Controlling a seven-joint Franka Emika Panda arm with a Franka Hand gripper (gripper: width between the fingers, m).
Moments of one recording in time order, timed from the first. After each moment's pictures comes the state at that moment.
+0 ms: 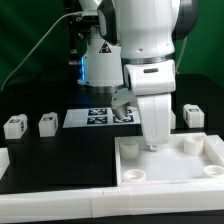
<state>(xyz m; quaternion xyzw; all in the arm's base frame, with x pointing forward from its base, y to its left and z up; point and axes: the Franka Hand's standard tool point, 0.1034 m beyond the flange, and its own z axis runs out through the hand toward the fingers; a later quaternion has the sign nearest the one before) 0.496 0.058 0.007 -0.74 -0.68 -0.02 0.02</state>
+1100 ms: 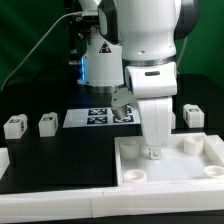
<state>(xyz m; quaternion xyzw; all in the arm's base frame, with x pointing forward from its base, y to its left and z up) 0.495 0.056 0.006 -0.73 -0.68 -0.01 0.02</state>
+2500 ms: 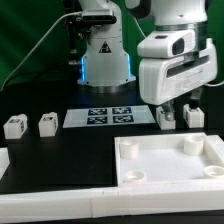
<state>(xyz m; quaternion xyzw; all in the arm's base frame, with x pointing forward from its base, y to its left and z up) 0.447 0.136 0.048 -0.95 -0.31 -0.03 0.02</state>
